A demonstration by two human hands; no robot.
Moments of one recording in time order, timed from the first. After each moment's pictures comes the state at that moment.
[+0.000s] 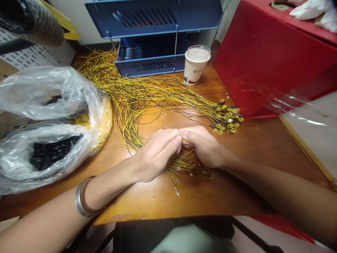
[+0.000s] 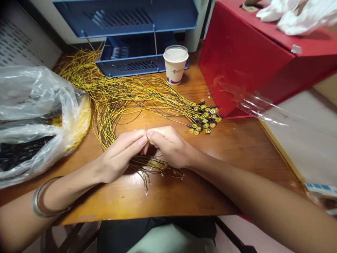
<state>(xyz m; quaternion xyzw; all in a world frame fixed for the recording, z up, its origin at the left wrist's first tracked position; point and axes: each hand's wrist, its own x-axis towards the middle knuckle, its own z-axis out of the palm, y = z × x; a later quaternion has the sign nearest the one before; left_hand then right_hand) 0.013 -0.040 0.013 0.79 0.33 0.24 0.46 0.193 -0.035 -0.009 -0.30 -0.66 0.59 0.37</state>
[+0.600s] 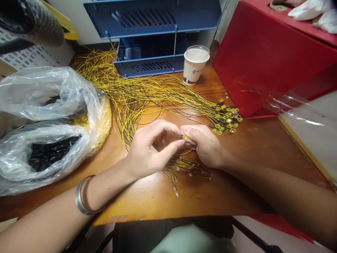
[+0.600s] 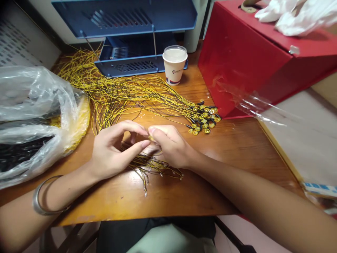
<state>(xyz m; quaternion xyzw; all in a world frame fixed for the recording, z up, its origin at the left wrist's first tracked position) 0.015 -0.042 0.005 0.78 0.35 0.43 0.31 0.191 -0.038 -0.007 -0.34 -0.62 0.58 0.41</state>
